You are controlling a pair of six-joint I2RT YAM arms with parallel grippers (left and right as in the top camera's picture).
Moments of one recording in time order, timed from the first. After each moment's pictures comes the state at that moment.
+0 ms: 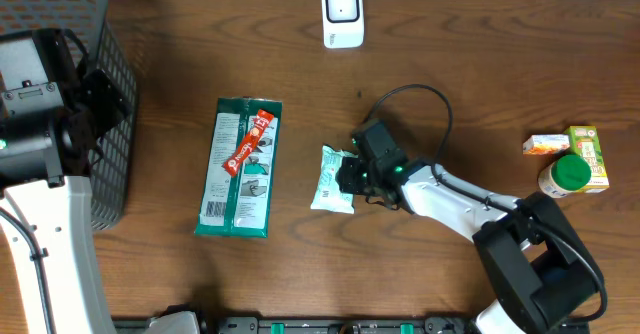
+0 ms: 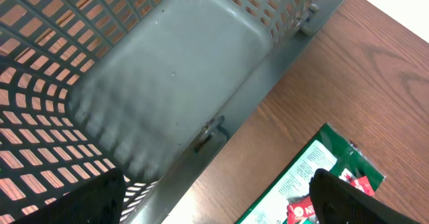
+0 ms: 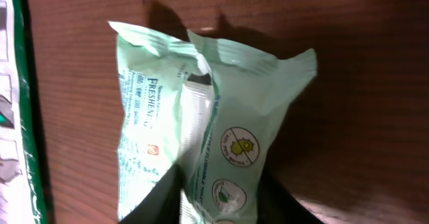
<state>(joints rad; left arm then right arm) 0.23 1.34 1.63 -1.23 -0.27 -0.41 0.61 1.77 0.87 -0.19 -0.17 0.71</state>
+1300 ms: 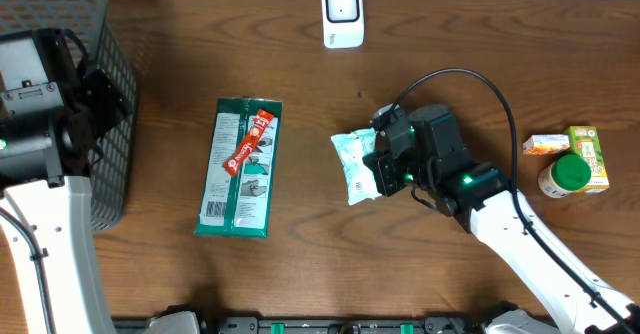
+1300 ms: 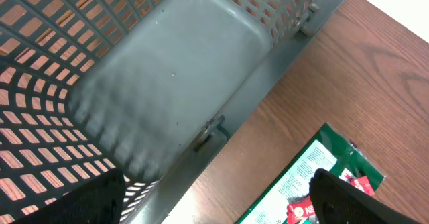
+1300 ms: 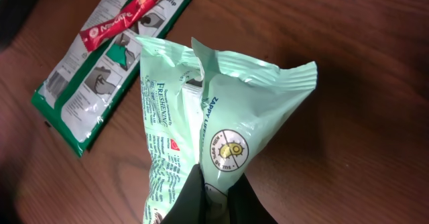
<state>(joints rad) 0.23 1.34 1.63 -1.23 -0.27 -0.41 0.46 1.34 0.87 -0.41 -0.32 0.12</state>
